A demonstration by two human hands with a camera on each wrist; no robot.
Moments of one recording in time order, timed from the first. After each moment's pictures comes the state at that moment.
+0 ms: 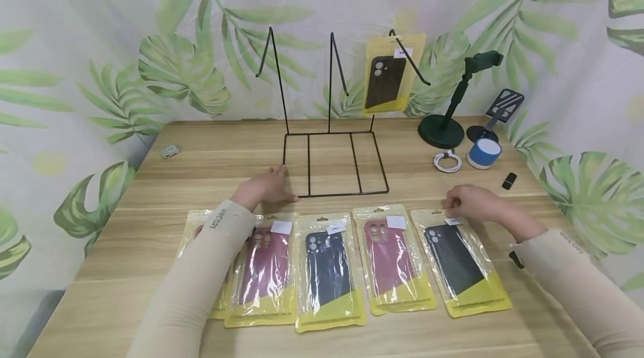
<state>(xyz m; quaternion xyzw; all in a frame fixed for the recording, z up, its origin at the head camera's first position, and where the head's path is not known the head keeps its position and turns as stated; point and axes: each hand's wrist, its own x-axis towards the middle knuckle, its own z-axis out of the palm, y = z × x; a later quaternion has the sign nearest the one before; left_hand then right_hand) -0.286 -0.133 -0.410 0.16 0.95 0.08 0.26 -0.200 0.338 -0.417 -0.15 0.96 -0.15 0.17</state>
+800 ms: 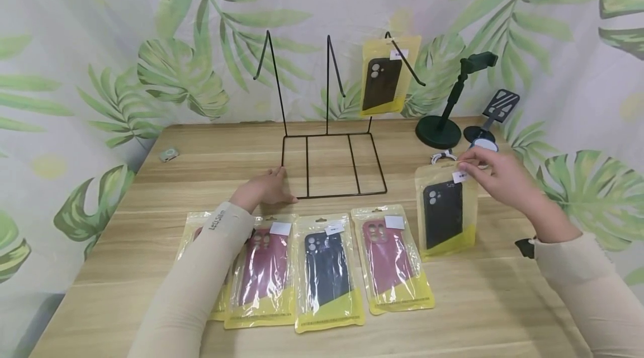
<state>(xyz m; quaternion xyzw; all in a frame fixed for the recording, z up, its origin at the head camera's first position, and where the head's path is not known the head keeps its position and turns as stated) -0.288 -0.133 -0.414 0.16 0.95 0.07 0.25 -0.169 0.328 -0.337 -0.19 0.94 -0.24 -0.16</state>
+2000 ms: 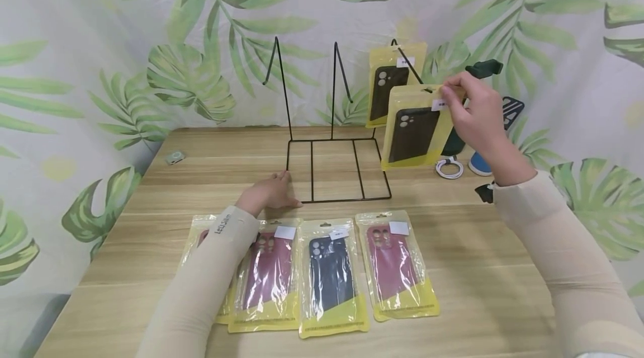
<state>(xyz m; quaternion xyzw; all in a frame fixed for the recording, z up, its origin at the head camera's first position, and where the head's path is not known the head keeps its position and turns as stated) -0.281 -0.136 -0.408 0.16 0.95 0.10 0.25 -0.243 0.255 -0.263 -0.18 0.86 -0.27 -0.38</state>
